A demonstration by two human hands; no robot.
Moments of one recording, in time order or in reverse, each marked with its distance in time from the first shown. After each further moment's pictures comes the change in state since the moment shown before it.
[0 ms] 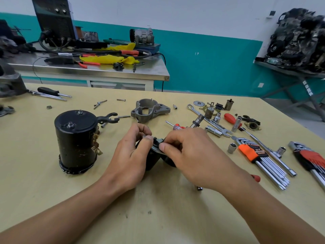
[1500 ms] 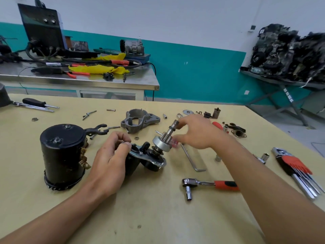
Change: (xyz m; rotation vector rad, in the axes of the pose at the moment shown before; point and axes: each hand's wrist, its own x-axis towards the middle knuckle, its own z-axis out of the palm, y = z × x) left_hand 0.011 -0.007 -0.015 0.079 0.096 -0.046; right_hand 0.077 0.075 -0.041 -0.382 -0.038 0.148
